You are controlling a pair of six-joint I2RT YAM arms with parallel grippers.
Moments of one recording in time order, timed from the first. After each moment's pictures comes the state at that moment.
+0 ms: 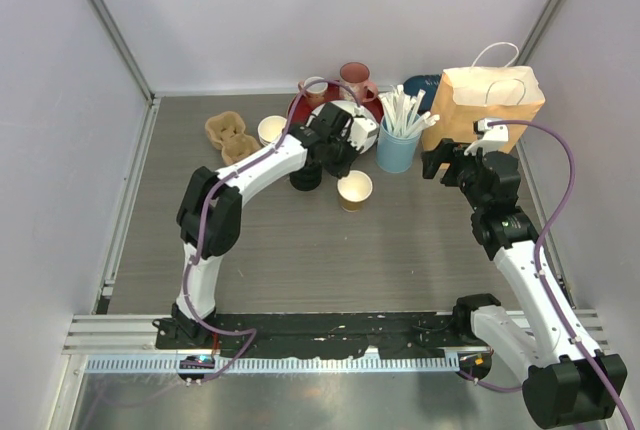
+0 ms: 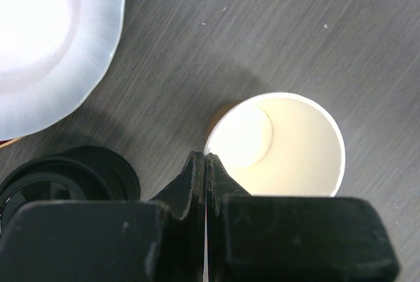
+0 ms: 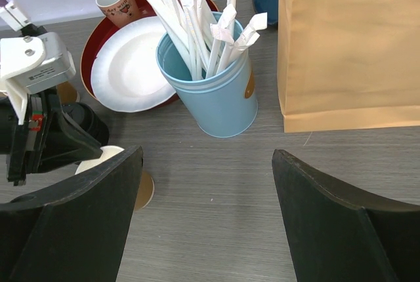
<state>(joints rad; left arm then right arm) -0.70 2.05 1.75 -0.59 0.21 0.16 0.14 0.85 0.73 -0.09 -0.02 0.24</state>
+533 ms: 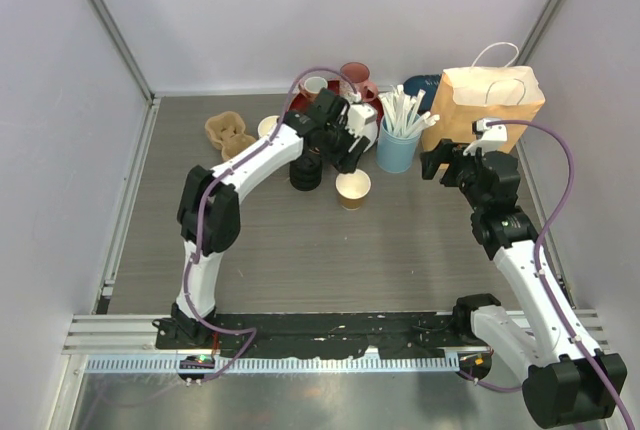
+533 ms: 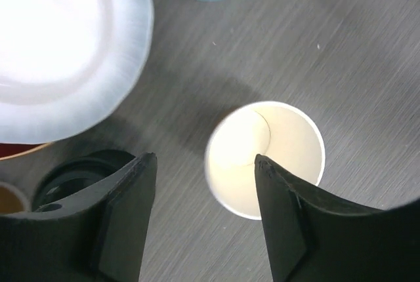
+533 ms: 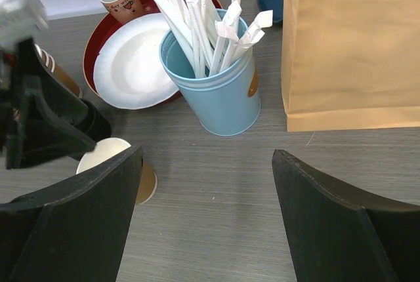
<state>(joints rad) -0.66 2.08 1.86 -0.67 0.25 0.16 0.14 0.85 0.73 -0.09 -0.04 0.24</state>
